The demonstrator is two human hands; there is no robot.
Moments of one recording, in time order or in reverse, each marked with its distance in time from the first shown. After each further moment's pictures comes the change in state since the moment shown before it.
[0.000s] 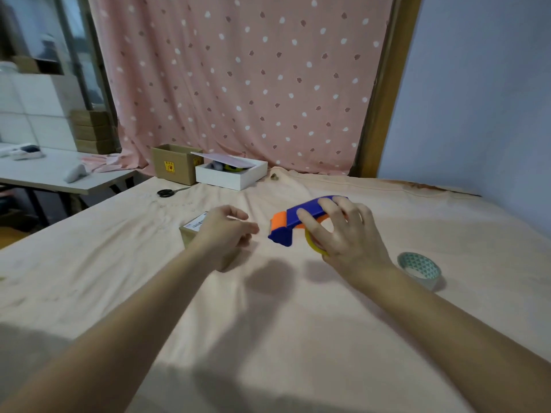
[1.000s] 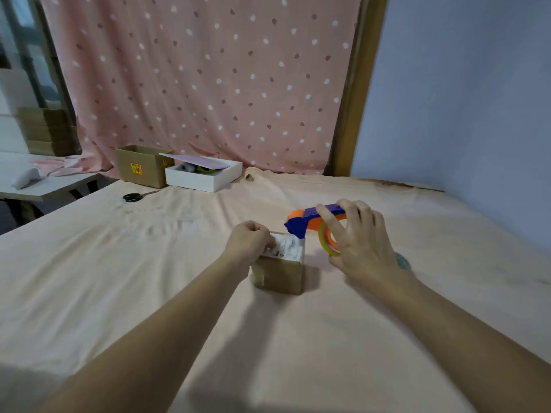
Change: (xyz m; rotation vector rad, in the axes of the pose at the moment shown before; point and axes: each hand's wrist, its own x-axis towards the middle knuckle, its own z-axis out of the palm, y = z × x) left_hand 0.021 -0.023 0.081 -0.028 -0.152 -0.026; right_hand -0.019 0.035 -0.008 0.007 -0.344 0.293
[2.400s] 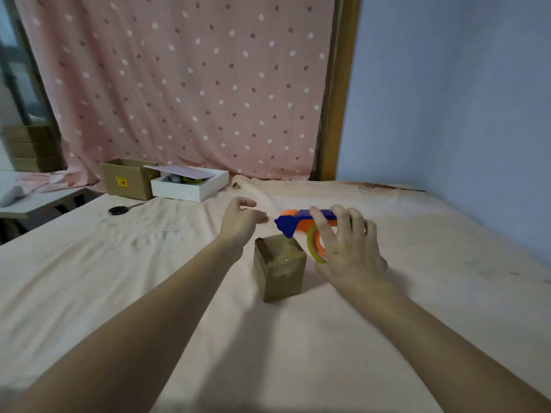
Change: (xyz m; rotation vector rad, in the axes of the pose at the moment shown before) left_hand -0.009 0.048 0.030 -0.071 0.024 0.103; right_hand -0.029 0.009 -0.016 0.029 0.060 0.147
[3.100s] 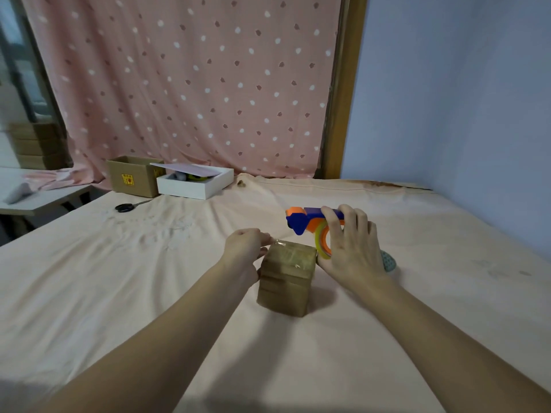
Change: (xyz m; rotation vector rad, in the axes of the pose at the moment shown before) left_hand -0.040 -0.016 -0.006 -0.290 0.025 -0.381; right_hand 0.008 -0.002 0.026 0.103 -0.020 0.044
